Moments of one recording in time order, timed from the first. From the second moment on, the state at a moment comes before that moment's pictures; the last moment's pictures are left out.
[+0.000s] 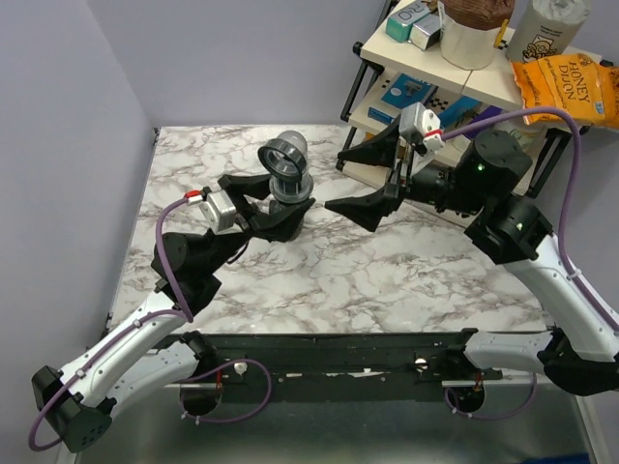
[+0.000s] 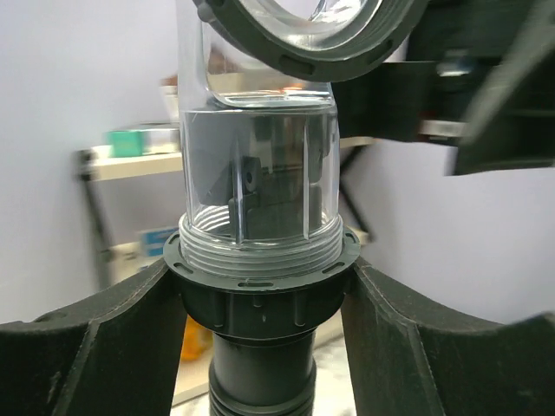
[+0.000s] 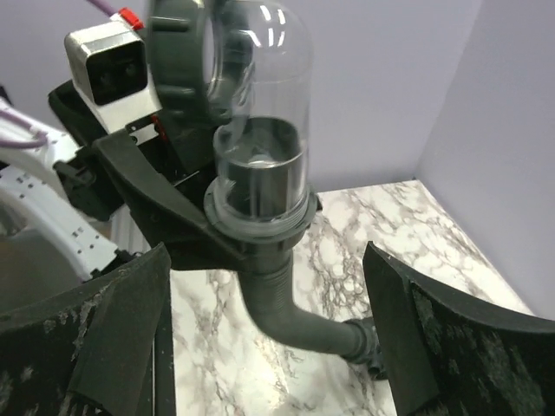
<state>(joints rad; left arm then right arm) -0.71 0.80 0.76 0.64 0.24 -0.11 0.81 1.17 1.59 -0.30 -0.51 -0.05</state>
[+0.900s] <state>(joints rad) -0.69 0.82 0.77 0.70 0.68 -0.37 0.75 1.41 1.68 0.08 -1.24 0.18</state>
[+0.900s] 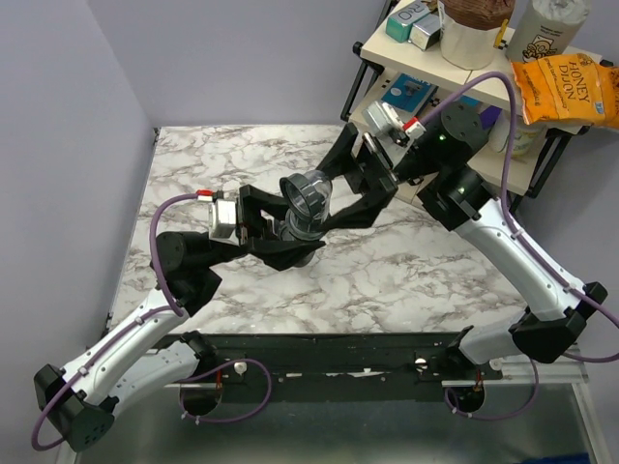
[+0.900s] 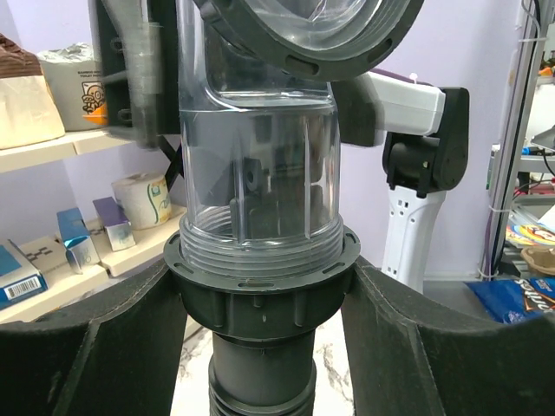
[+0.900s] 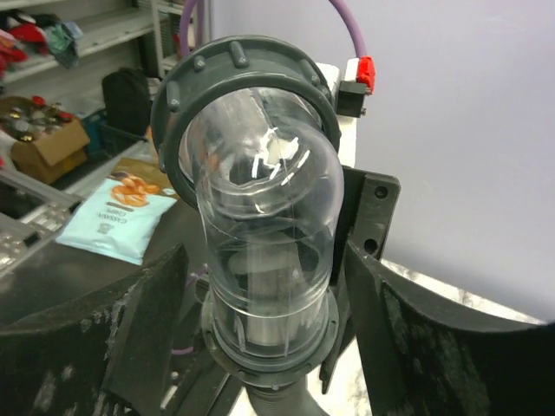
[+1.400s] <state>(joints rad) -0.69 0.83 0.77 0.71 0.68 -0.33 0.74 1.40 1.64 0.16 -1.24 0.23</state>
